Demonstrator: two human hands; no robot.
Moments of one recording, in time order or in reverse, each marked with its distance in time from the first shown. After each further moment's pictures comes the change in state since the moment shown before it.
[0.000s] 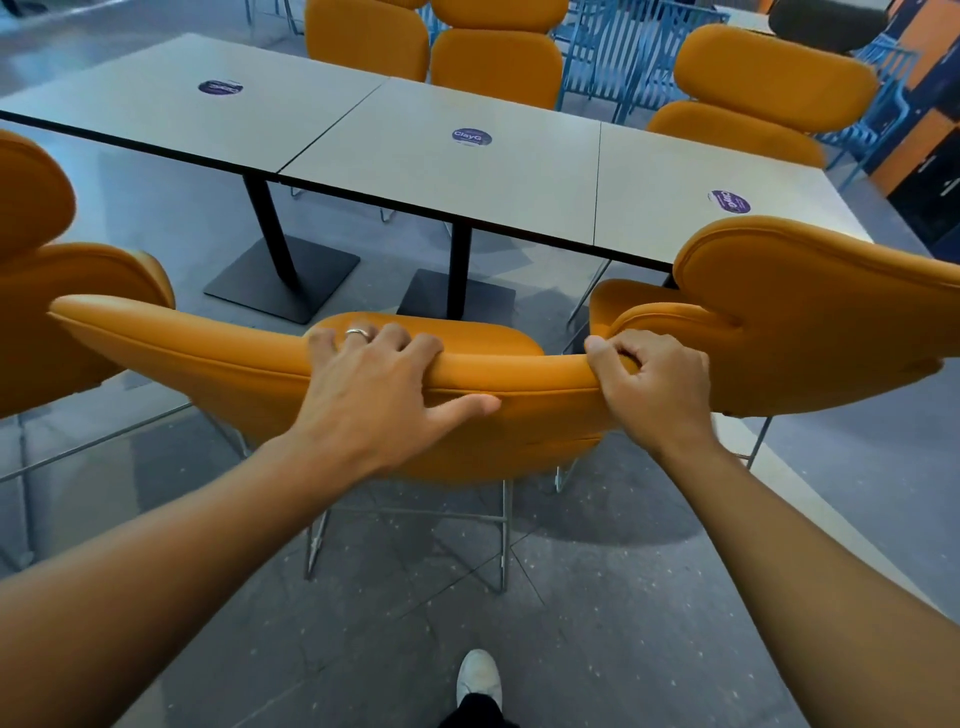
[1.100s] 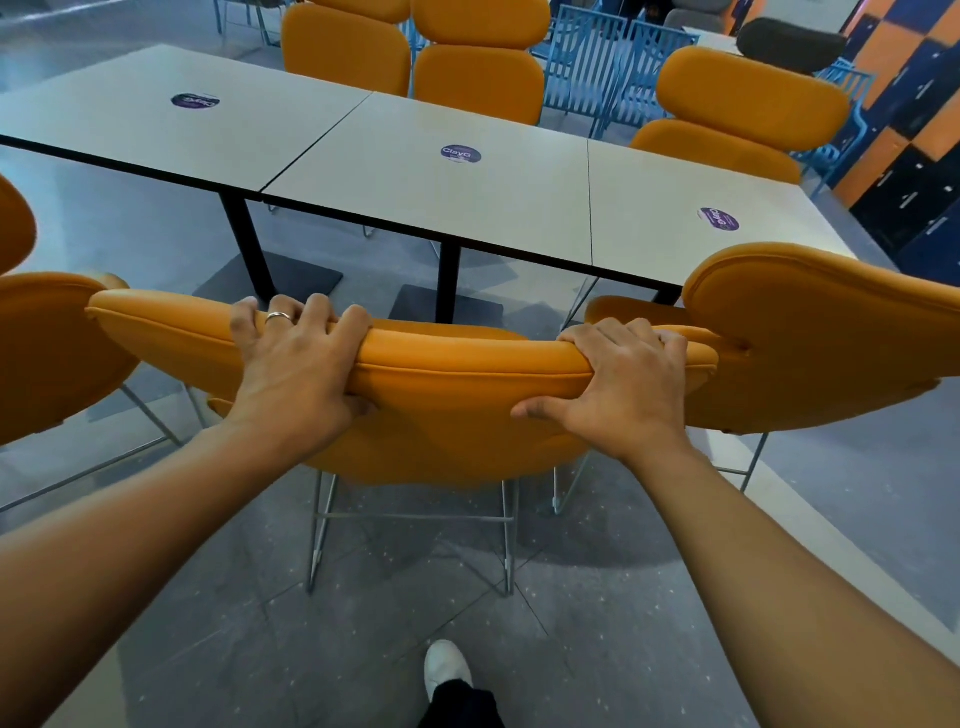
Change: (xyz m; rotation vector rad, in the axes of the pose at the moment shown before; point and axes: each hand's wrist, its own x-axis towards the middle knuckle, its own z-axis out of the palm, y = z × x) left_hand 0.062 -0.104 0.029 0.101 0.176 0.012; right_hand 0.044 -0.036 0.043 -0.437 -0.060 -0.169
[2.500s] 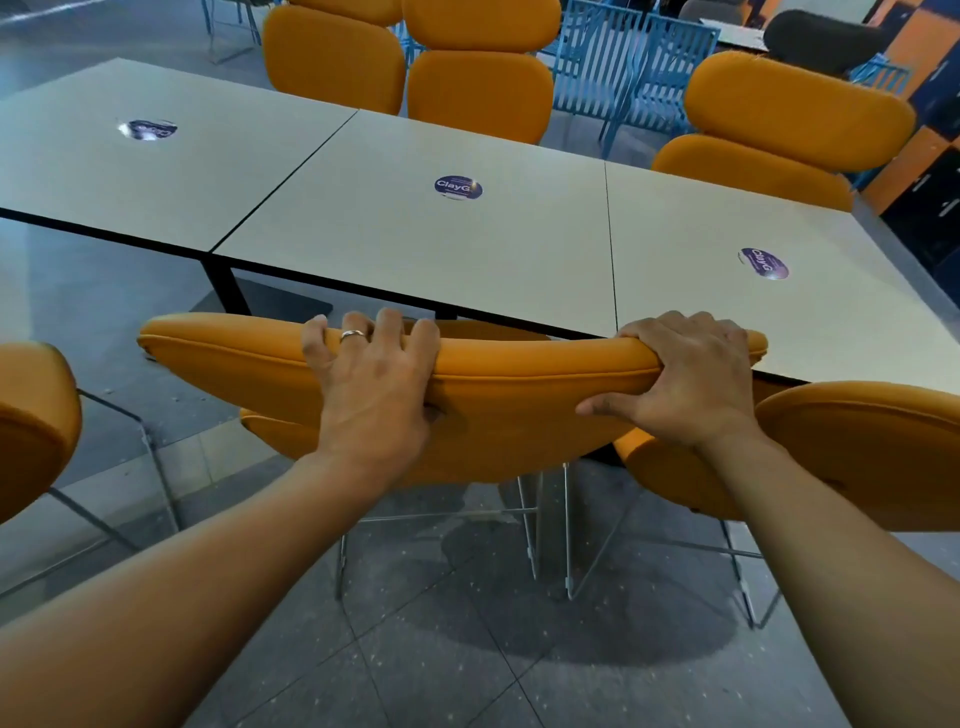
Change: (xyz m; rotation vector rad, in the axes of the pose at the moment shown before) left_hand 0.240 0.032 0.072 -0.064 0.100 -0.041; right_hand 0.233 0.117 0.086 -0.007 -0.053 0.002
